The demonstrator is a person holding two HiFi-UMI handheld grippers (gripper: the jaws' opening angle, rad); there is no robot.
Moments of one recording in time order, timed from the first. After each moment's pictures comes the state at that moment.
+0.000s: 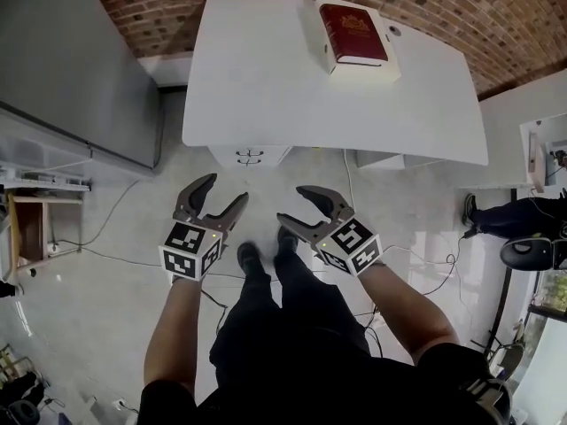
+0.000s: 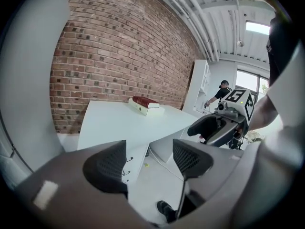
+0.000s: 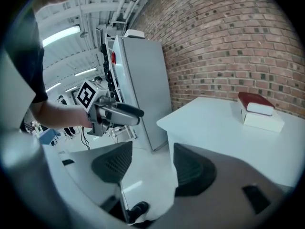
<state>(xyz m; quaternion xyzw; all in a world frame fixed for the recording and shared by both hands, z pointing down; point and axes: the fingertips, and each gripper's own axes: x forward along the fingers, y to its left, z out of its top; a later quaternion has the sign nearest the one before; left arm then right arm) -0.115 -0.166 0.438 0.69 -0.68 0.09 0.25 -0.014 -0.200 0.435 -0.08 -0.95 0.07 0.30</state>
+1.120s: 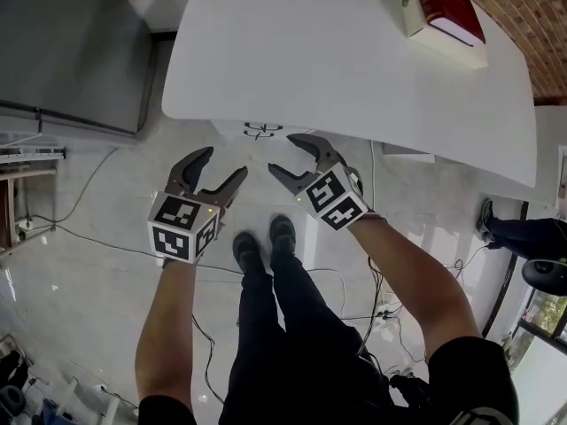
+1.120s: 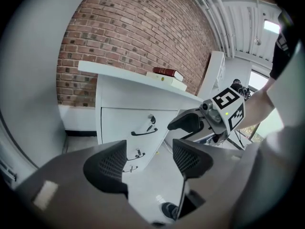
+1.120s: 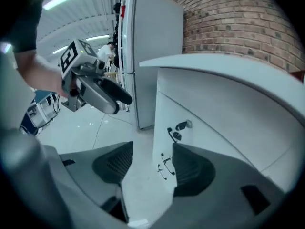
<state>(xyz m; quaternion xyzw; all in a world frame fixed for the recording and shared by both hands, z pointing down) -0.181 -0.188 0.668 0.65 -0.68 0.09 0.33 -0.131 -0.250 0.693 -0.13 -0.91 -0.08 0.38</state>
